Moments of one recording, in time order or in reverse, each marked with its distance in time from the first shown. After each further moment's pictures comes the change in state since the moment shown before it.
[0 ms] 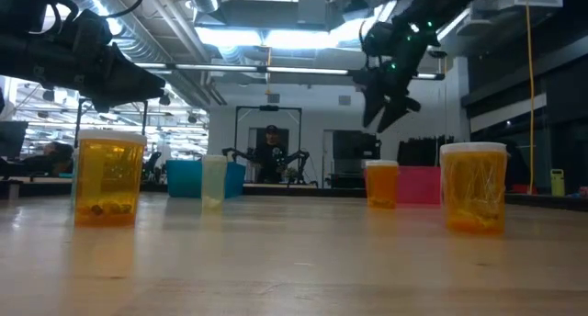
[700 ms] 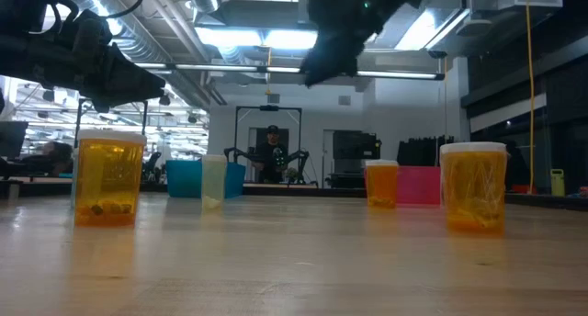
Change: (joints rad) left arm 0.000 0.000 0.000 0.000 0.000 -0.006; right arm 0.535 0.000 0.009 0.254 -0.020 -0.119
